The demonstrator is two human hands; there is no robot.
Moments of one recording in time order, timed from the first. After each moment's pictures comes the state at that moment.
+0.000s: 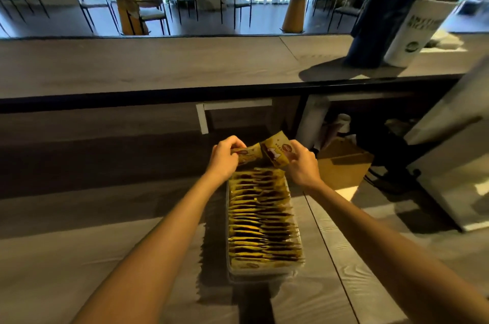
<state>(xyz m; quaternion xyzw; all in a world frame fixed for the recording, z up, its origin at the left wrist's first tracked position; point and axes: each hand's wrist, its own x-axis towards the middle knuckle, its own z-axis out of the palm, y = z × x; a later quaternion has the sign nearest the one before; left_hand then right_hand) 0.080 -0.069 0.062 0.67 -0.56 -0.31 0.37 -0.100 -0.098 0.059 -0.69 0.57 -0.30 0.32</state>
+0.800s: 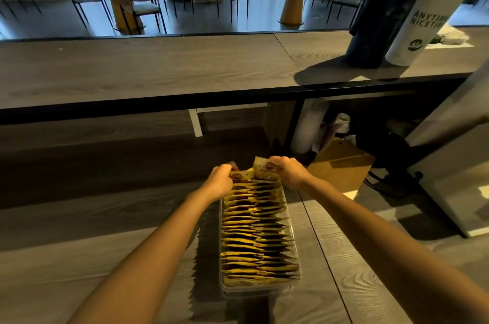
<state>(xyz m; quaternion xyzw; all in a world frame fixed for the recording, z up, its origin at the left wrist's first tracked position) 0.086 -0.092 0.015 0.72 -0.56 -0.38 0.17 -0.098 -0.143 0.041 -0.79 0.52 -0.04 0.32</state>
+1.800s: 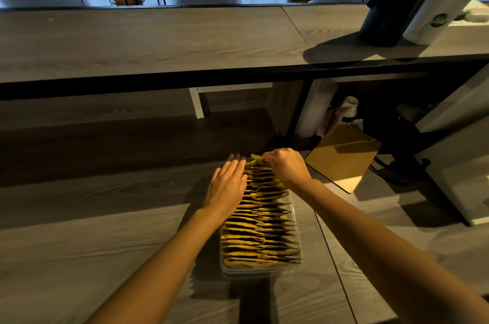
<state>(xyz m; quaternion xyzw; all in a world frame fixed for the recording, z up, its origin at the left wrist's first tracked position) 0.055 -0.043 -0.010 0.71 -0.67 -0.16 0.14 -0.088 -0.129 0.009 -0.88 0.45 -0.09 0.10</state>
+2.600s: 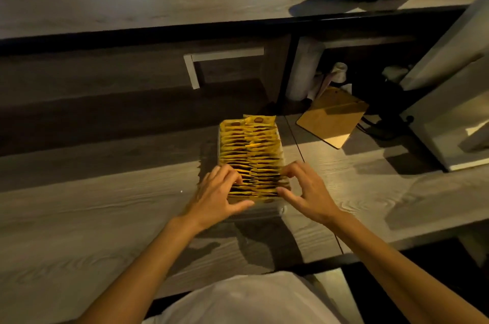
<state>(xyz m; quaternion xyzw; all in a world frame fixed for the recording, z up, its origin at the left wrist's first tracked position) 0.049 0.075 -0.010 0.60 -0.76 -0.17 0.19 -0.173 0.019 -0.018 -0.84 0.43 -0.21 0.25</state>
